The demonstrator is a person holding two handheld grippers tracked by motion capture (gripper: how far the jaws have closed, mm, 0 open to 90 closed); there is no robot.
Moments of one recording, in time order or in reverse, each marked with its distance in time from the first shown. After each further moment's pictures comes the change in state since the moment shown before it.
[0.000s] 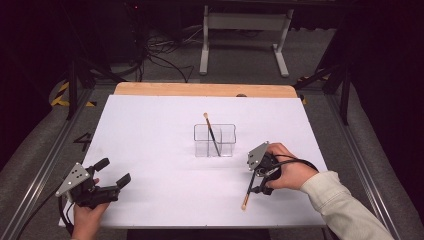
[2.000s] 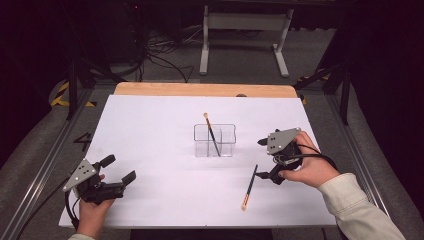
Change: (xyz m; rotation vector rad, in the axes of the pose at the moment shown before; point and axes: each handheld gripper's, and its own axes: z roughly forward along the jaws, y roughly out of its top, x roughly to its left) left arm -0.002 0.004 0.014 0.007 -0.027 0.017; right arm 0.005 0.002 -0.072 -0.235 -0.190 0.068
